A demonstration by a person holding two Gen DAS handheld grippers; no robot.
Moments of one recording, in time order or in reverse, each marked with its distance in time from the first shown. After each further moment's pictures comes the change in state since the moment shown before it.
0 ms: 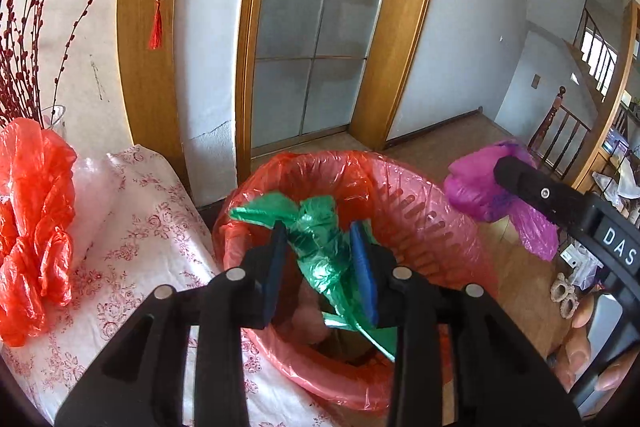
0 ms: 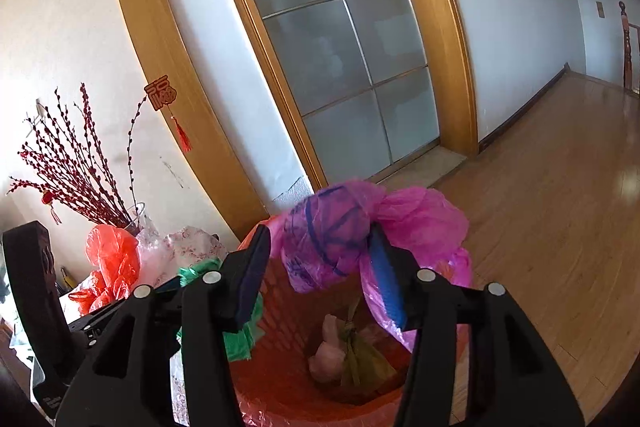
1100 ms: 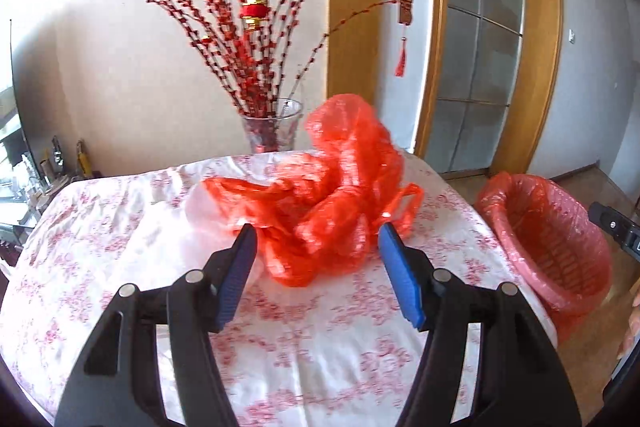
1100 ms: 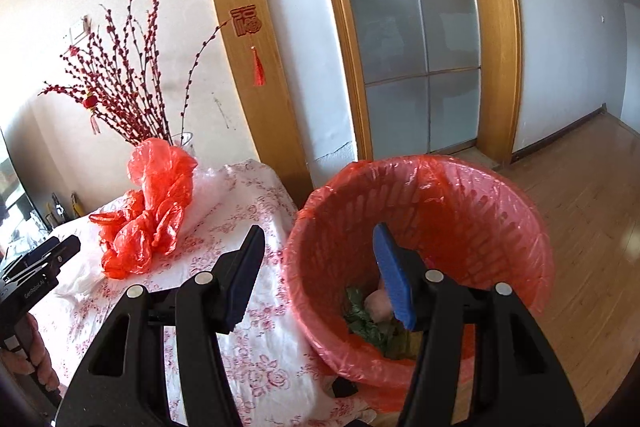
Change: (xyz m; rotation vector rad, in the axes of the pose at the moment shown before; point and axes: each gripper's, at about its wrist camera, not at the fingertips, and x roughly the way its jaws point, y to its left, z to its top) left arm -0.179 0.172 -0.074 -0.169 -0.144 0.512; right arm -0.002 0.106 -0.054 -0.215 0.097 0.083
